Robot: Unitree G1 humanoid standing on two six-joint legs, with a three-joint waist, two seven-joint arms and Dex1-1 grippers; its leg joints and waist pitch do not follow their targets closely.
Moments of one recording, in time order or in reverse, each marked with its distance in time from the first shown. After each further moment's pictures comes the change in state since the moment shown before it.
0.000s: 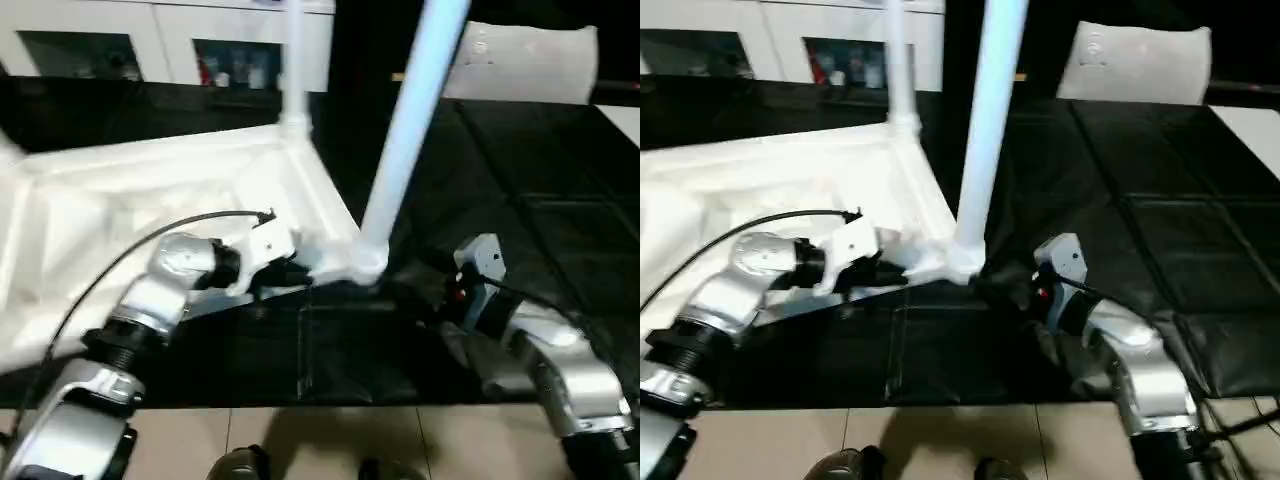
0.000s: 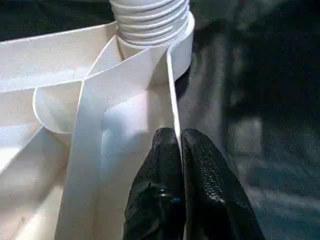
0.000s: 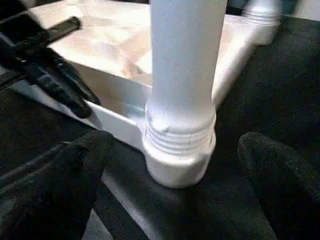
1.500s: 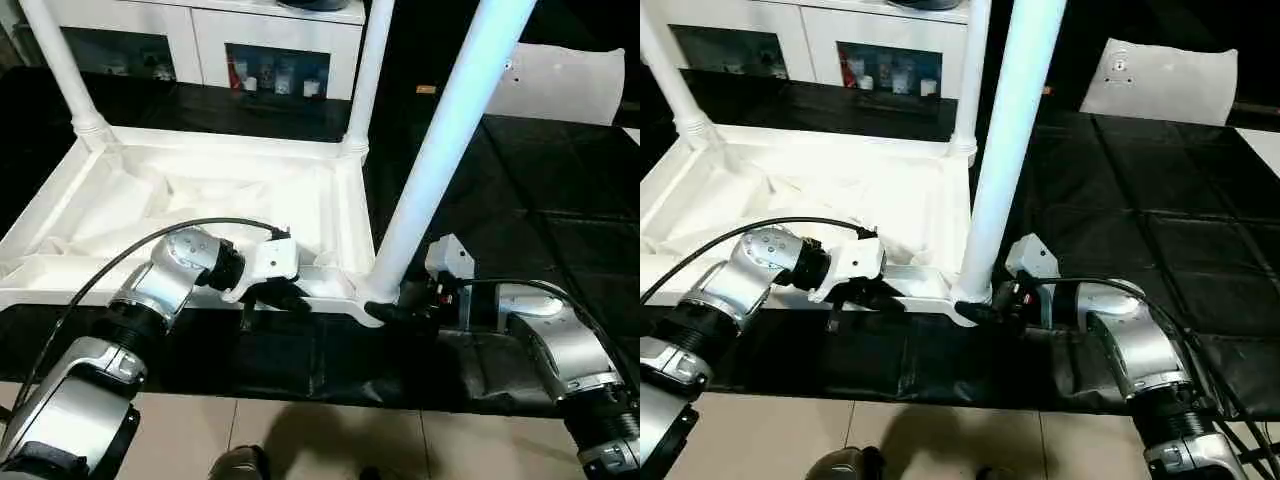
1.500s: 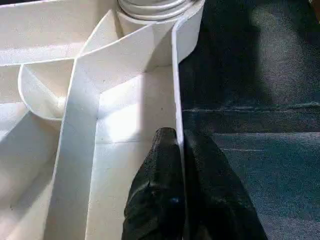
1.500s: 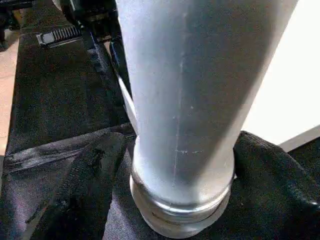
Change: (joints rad) left arm -0.088 -0.001 -0.079 0.136 0.038 -0.108 -0.149; right arm -0.154 -0.066 0.136 0.192 -0.059 -0.085 0.248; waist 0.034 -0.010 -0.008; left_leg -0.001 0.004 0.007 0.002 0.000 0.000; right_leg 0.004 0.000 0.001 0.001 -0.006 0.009
